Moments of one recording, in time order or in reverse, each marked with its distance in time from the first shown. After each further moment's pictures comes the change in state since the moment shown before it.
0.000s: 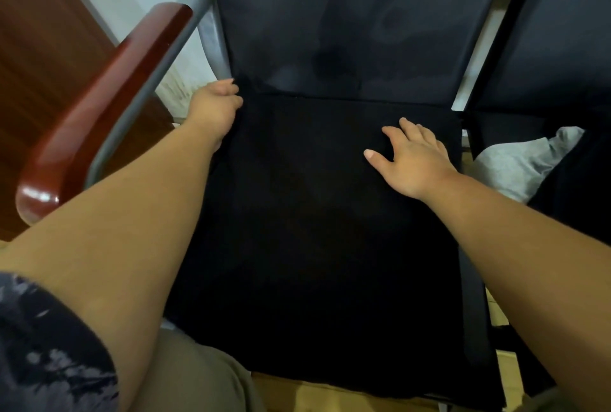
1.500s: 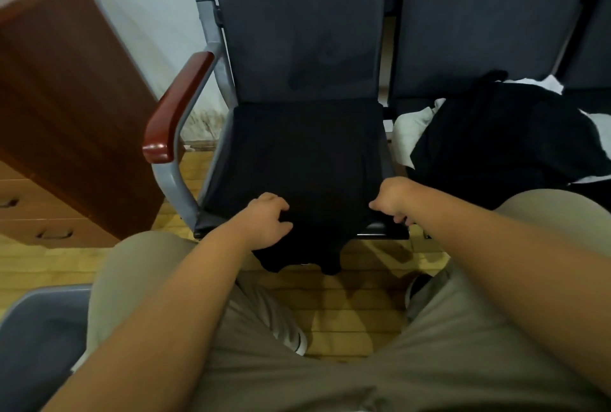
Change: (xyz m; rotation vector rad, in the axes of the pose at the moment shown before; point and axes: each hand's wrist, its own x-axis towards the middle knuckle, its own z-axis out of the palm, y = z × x) left_hand -0.377 -0.047 -0.064 1.014 -0.662 0.305; right_hand -0.286 0.001 -0.017 0.093 -0.409 0.303
